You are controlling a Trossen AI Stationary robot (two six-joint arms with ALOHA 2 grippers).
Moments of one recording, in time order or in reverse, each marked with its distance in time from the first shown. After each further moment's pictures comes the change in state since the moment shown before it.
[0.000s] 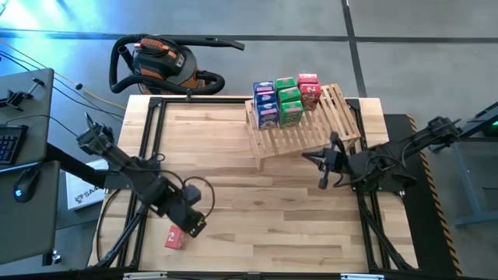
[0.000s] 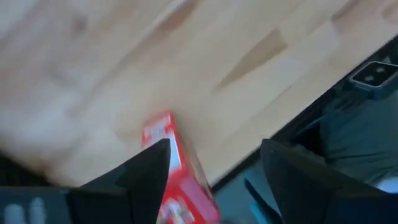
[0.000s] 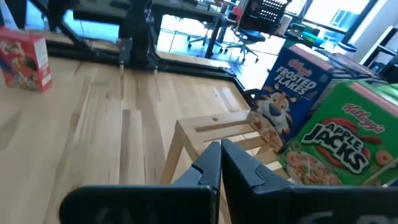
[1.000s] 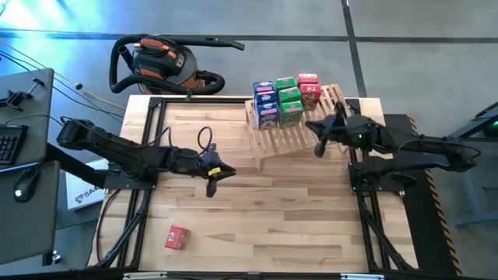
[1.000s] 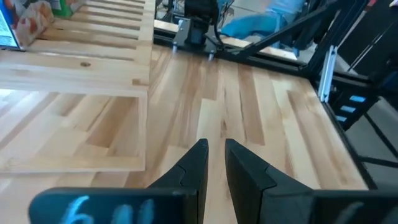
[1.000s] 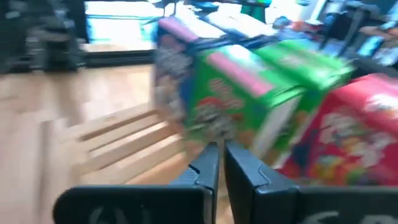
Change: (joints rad) left arm 0.463 -0.301 -0.712 1.361 -0.200 1.251; right arm -0.579 -0.038 0.065 -0.088 -0.358 -0.013
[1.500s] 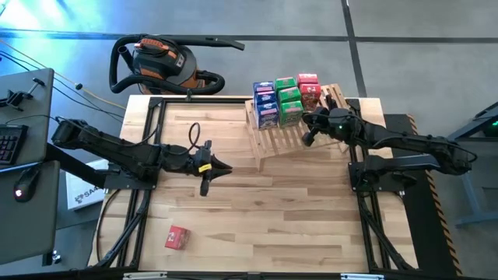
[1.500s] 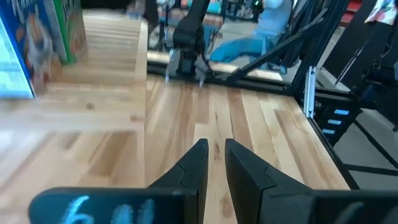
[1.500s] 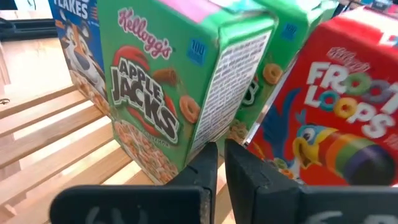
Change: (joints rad) left arm -0.010 -0.107 -0.019 0.024 0.003 0.077; right arm -0.175 0.169 -0.057 0.134 0.003 0.011
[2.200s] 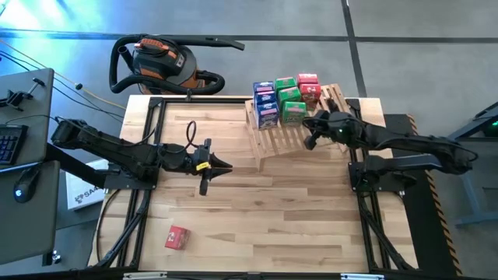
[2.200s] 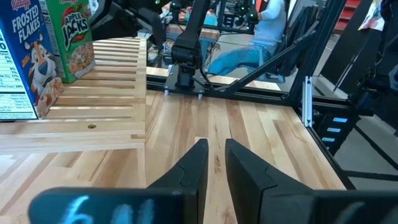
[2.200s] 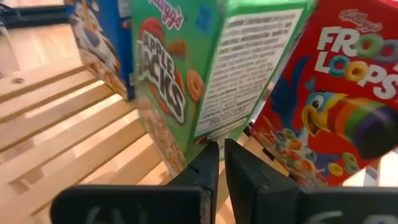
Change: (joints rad) left arm -0.001 -0.008 0.000 0.043 0.000 0.038; right arm 0.040 -0.035 0.000 -0.105 0.024 0.073
